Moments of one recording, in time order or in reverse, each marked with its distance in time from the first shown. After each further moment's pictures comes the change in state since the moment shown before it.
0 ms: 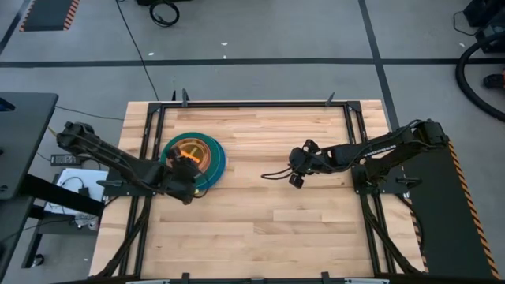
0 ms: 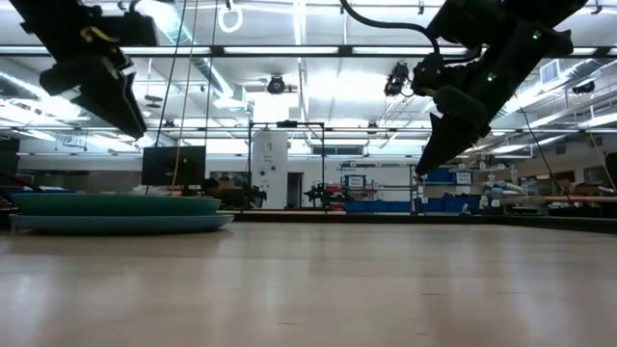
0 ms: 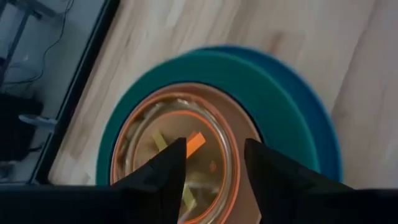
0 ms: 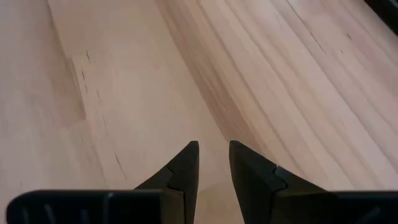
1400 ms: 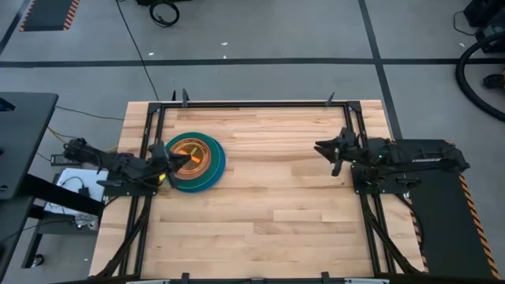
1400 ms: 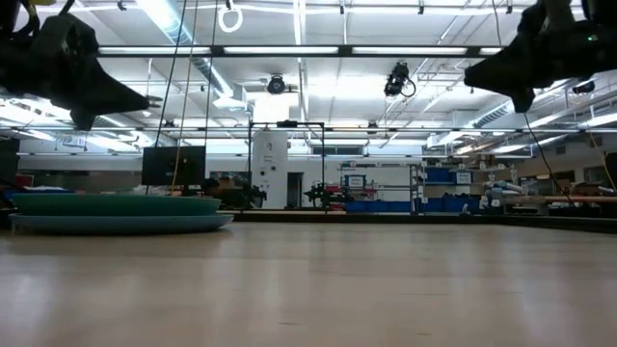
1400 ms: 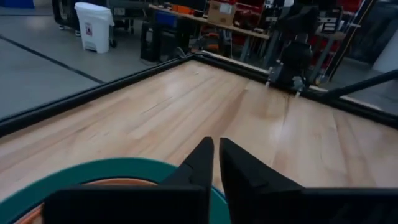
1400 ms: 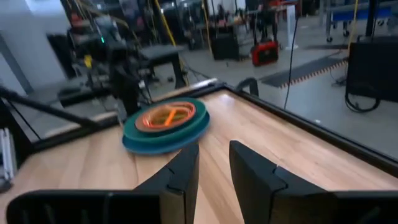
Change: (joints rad) left arm 0.043 -1.114 -0.635 0.692 -0.055 0.268; right arm -0.056 -1.045 -0.441 0.251 -0.062 -0.153
